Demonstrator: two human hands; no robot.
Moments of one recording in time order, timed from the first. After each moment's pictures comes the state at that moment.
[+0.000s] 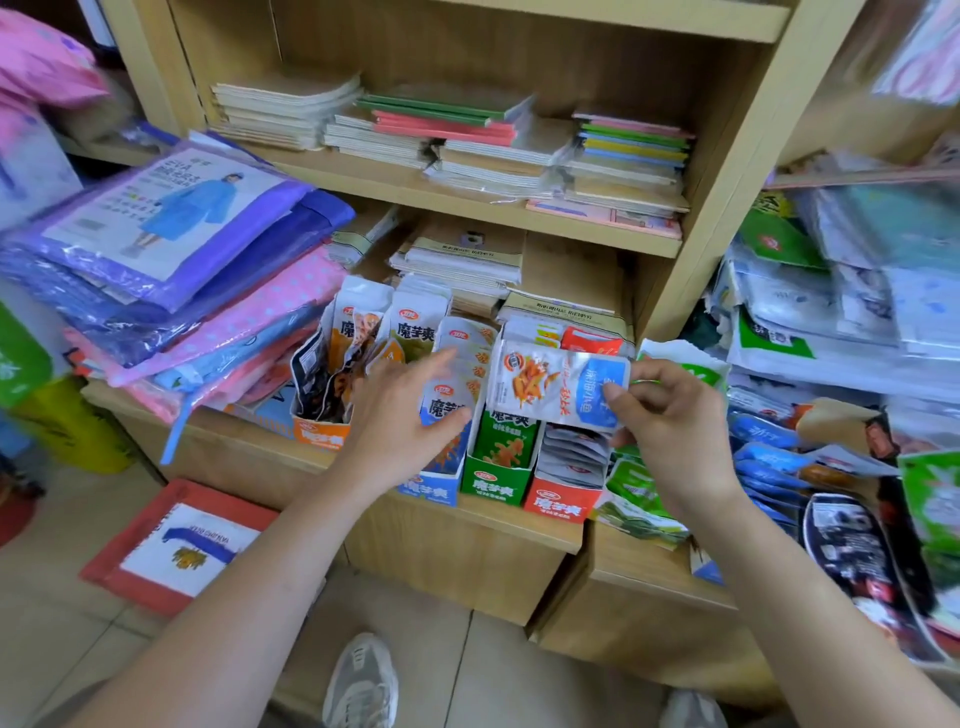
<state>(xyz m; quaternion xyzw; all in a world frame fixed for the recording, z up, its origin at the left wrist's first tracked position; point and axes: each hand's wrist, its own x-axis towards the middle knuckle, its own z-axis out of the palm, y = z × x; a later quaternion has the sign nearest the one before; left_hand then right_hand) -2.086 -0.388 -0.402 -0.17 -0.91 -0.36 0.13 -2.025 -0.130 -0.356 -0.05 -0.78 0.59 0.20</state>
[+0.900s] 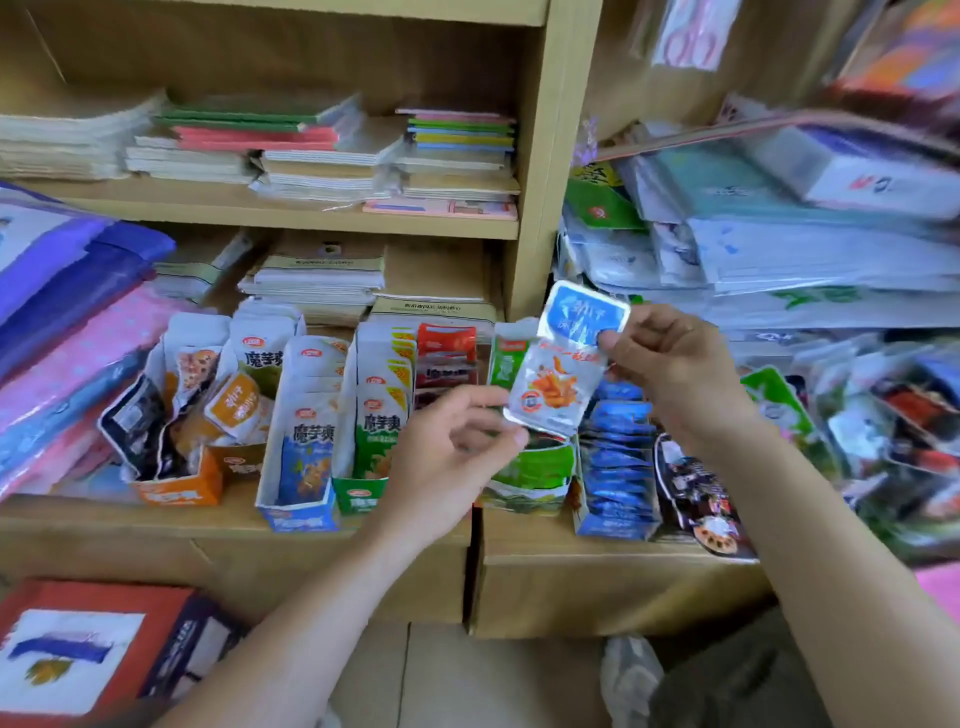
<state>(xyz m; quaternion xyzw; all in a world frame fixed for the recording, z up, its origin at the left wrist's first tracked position) -2.019 -0.235 -0.374 -0.22 -0.73 -0.65 -0.07 -1.994 -0.005 -0.322 -0.02 -0.69 0.69 0.20</state>
